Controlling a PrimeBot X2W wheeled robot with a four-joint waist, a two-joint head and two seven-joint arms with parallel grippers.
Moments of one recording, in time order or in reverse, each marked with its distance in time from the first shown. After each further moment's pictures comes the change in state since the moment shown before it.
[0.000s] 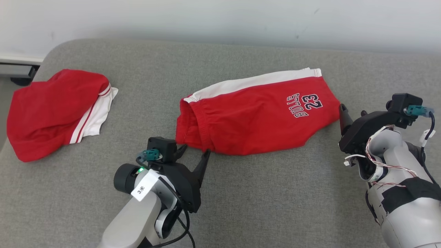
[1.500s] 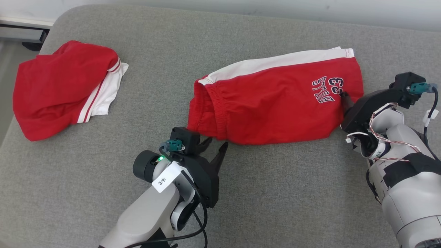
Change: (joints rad) left arm -0.110 -0.003 -0.208 0.016 -0.126 0.035 -0.019; right arm -0.164 0.006 -0.012 0.179 0.011 -0.026 0.060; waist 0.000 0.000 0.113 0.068
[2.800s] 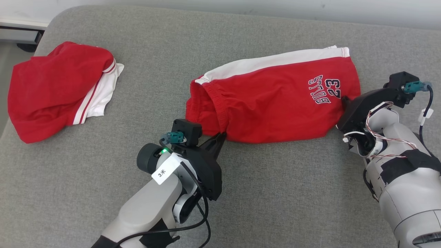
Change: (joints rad) left arm -0.062 0.000 -0.071 0.032 -0.094 -0.007 -0.037; right arm -0.041 0.013 0.013 0.085 0.018 0.027 0.007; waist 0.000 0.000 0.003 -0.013
